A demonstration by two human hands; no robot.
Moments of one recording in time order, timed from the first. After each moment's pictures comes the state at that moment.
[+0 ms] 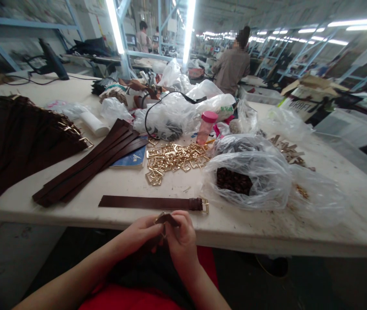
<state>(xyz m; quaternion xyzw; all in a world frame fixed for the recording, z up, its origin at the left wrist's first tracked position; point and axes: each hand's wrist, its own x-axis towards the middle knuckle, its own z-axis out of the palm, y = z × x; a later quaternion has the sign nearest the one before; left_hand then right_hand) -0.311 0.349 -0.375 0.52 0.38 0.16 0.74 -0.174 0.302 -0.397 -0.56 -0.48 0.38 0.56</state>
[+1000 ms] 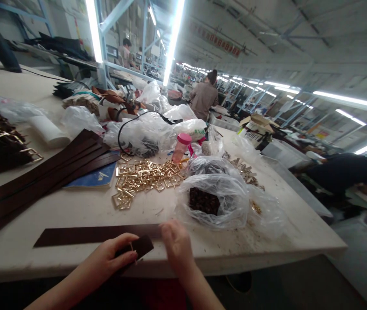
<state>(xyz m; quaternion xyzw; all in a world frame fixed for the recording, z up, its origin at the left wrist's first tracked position) -0.306 0.390 -0.380 0.67 0.42 0.14 0.59 -0.096 0.356 -0.386 -0.63 -0.65 0.22 0.35</state>
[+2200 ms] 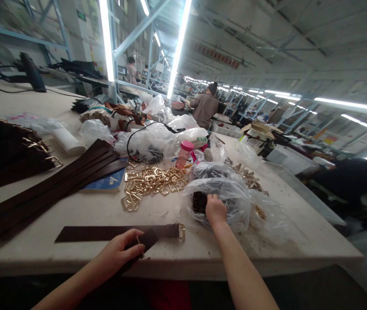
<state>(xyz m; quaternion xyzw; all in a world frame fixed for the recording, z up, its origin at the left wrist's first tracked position) -0.305 0.376 -0.371 0.63 0.44 0.18 0.62 0.019 0.421 -0.382 -0.84 -0.54 -0.06 0.04</state>
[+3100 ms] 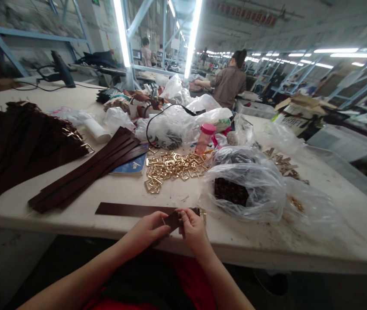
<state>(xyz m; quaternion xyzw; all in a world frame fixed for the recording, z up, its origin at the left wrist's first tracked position) -0.299 0.366 -0.372 0.63 0.45 0.19 0.60 -0.135 0.342 -0.390 -0.60 -0.43 0.51 0.44</state>
